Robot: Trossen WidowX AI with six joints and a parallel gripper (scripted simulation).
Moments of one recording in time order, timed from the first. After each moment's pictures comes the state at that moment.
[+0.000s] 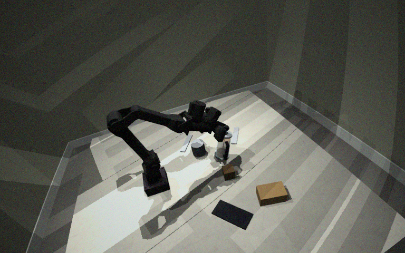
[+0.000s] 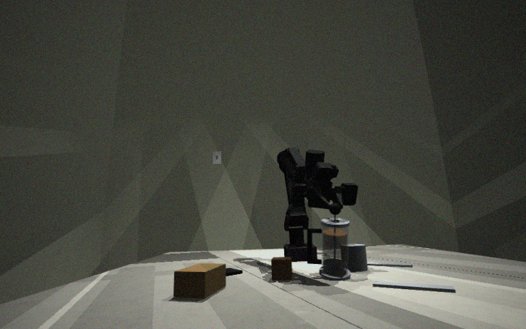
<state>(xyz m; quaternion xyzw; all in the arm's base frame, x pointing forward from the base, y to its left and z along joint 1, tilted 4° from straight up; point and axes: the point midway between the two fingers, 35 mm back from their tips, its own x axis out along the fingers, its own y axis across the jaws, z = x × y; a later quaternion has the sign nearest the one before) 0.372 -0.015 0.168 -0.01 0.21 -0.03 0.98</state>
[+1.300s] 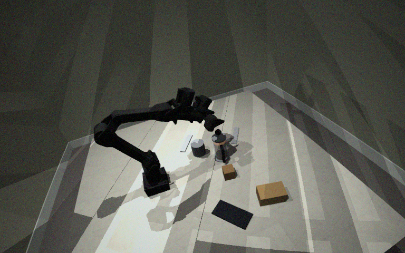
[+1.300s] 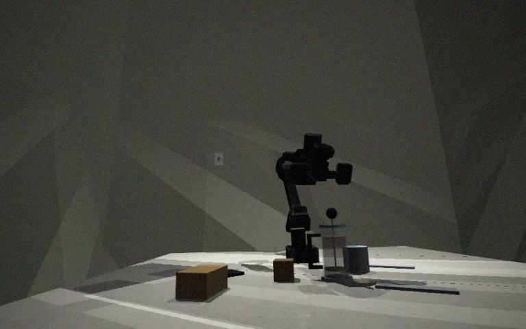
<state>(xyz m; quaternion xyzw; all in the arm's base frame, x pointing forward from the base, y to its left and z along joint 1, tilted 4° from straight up) 0.333 -0.007 0.235 -0.01 0.21 -0.03 0.98</state>
